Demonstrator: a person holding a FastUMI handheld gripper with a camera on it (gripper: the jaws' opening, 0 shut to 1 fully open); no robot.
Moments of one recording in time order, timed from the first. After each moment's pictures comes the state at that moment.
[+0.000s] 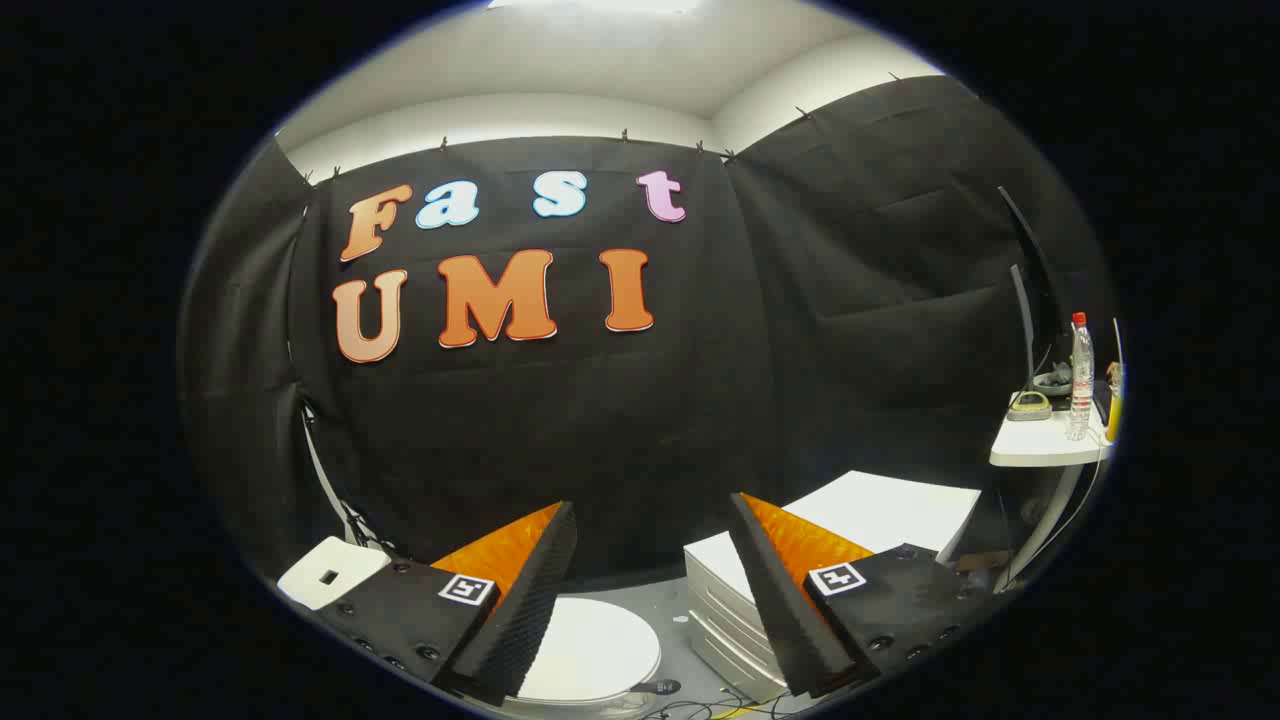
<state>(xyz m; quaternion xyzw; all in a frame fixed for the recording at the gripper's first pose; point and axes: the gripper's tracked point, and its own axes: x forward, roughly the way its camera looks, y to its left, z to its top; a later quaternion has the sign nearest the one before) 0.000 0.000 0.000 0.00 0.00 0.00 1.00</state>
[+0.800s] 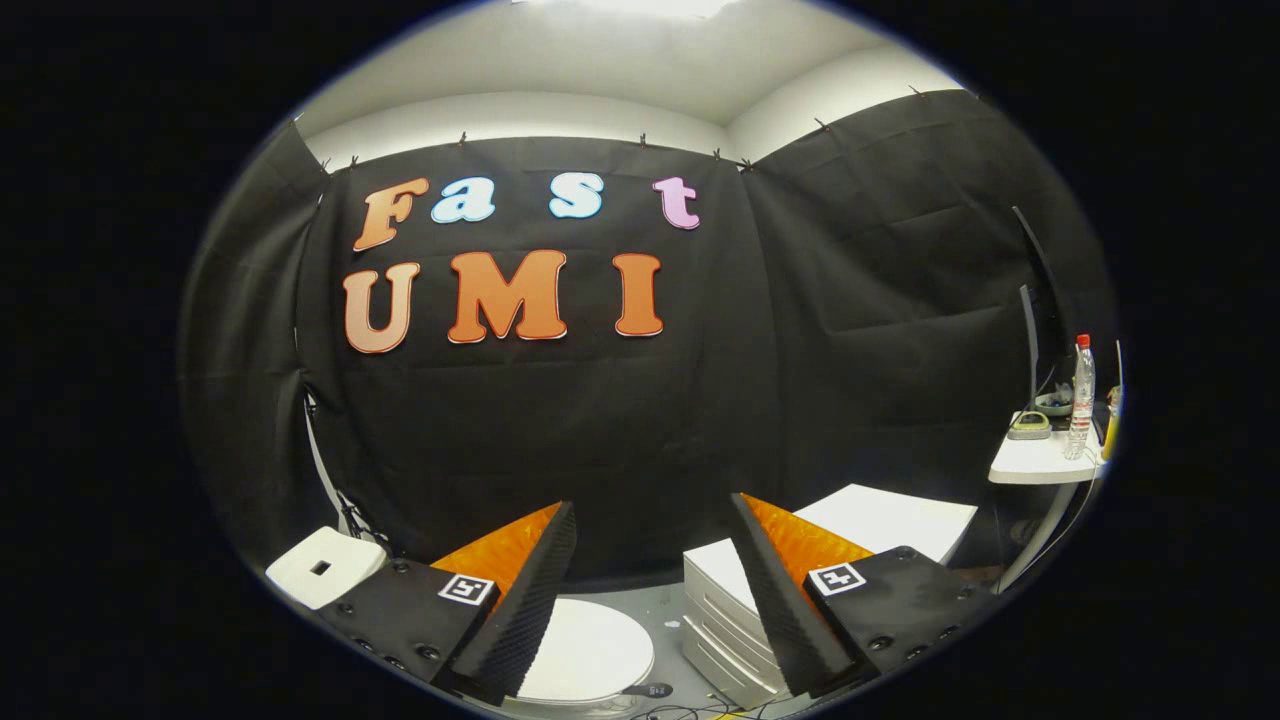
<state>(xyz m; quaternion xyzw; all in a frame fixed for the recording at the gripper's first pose) 0.001 0.012 0.000 -0.02 -0.01 0.01 1.00</state>
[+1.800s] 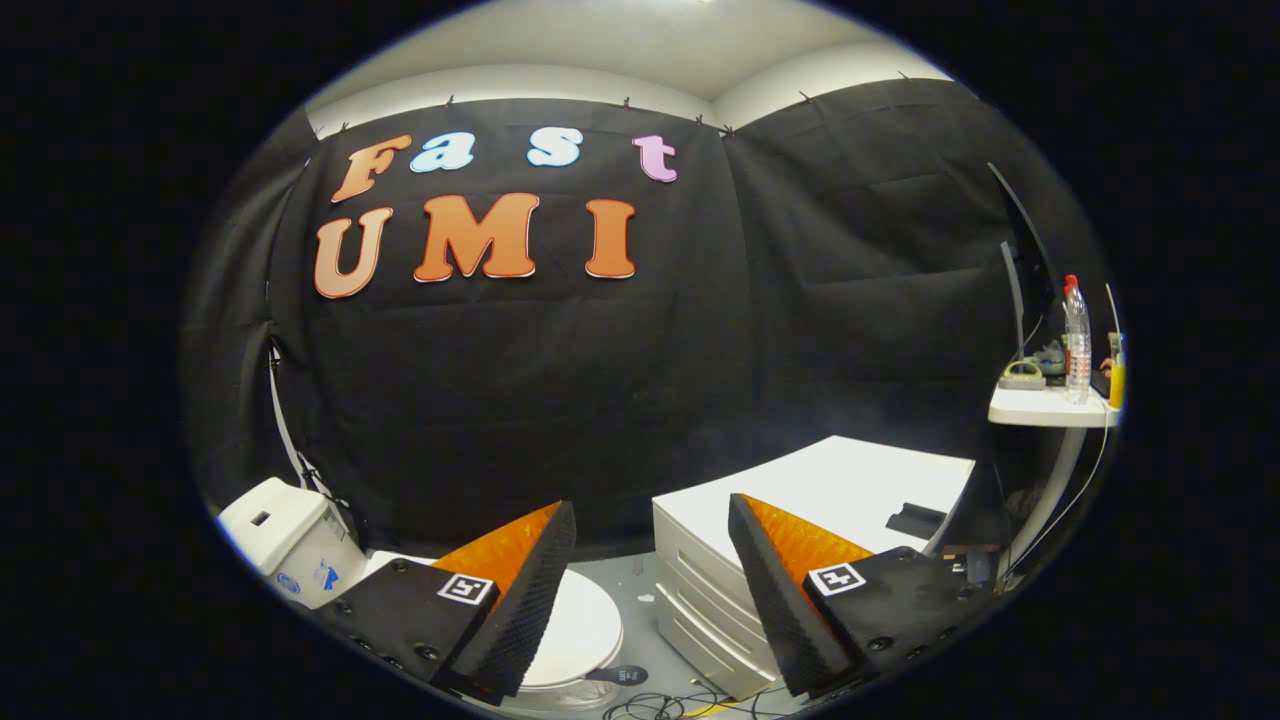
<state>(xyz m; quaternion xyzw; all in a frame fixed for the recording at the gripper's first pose) 0.032 -0.033 -0.153 -0.02 0.05 -0.04 1.00</state>
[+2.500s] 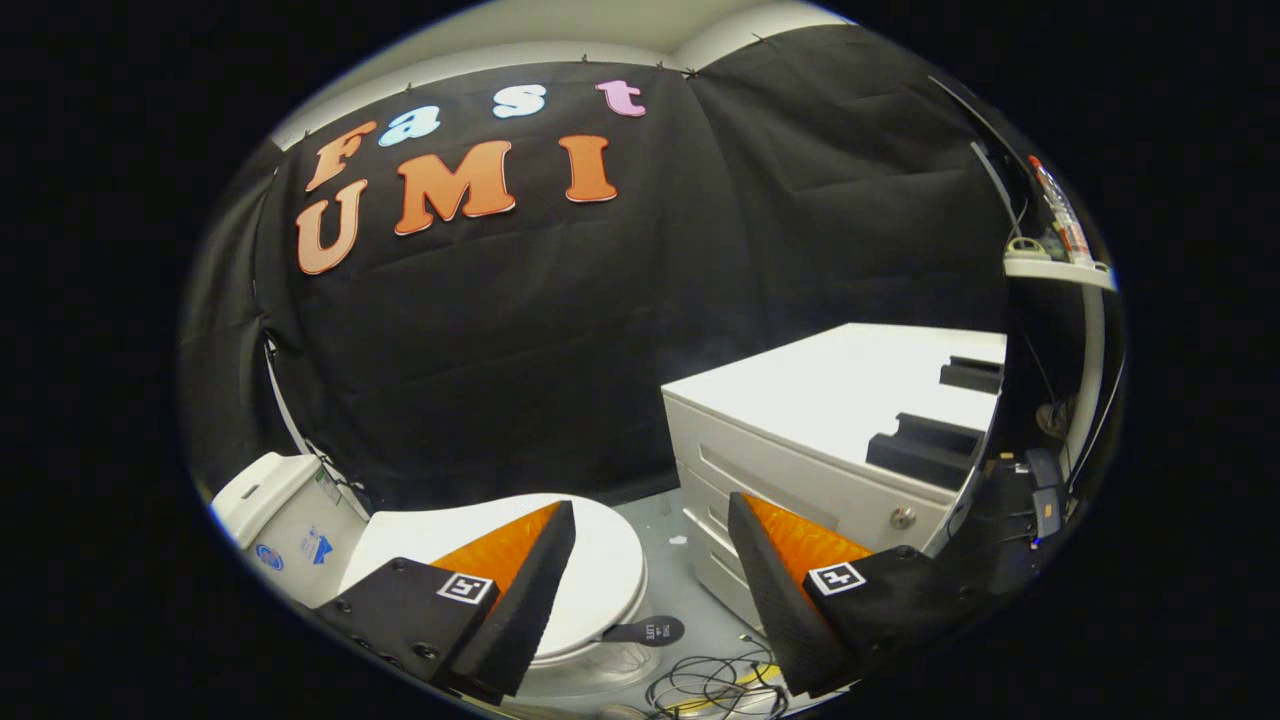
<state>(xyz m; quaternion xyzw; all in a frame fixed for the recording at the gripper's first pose) 0.037 -0.044 -0.310 0.05 0.13 -0.04 0.99</state>
